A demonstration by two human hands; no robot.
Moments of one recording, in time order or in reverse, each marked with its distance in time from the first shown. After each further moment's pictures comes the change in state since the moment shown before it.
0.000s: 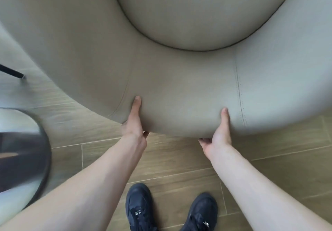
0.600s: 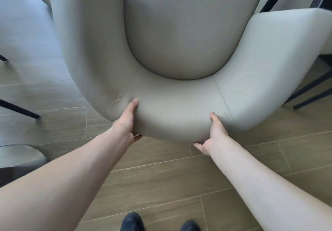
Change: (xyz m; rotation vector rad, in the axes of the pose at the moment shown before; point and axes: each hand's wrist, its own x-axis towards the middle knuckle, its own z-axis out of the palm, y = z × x) left_hand -0.120 0.157 0.061 0.187 -0.099 -0.006; right_hand -0.157 -0.145 0.065 -0.106 -0.028 0.061
